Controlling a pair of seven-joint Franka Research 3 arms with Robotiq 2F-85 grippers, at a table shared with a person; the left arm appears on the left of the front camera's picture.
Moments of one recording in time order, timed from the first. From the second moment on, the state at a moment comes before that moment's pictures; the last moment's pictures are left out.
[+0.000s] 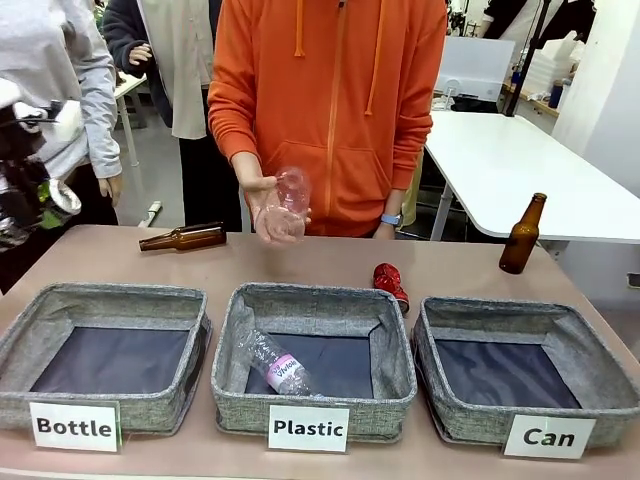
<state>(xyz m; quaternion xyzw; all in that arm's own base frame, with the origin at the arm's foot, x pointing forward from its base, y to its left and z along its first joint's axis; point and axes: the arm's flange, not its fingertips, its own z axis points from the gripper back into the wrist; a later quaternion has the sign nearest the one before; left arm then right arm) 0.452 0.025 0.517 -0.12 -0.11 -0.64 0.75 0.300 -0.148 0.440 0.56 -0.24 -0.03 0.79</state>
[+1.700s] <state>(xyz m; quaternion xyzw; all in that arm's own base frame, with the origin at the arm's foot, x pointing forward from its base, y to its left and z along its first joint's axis) 0.368 -0.121 0.532 -0.15 -0.09 -0.73 0.66 0.300 -0.148 0.440 0.56 -0.24 -0.03 0.79</state>
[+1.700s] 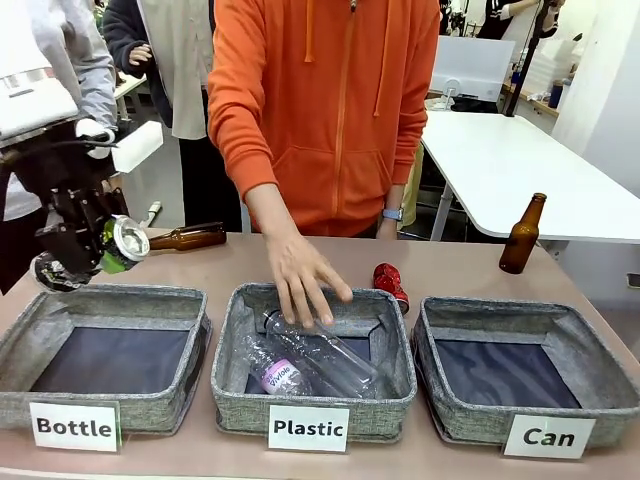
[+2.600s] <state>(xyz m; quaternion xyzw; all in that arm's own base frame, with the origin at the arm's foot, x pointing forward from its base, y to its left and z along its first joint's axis) 0.338 -0.385 0.564 -0.12 -0.14 -0.83 0.52 0.295 -0.157 0.444 0.55 -0.25 -0.04 0.80</state>
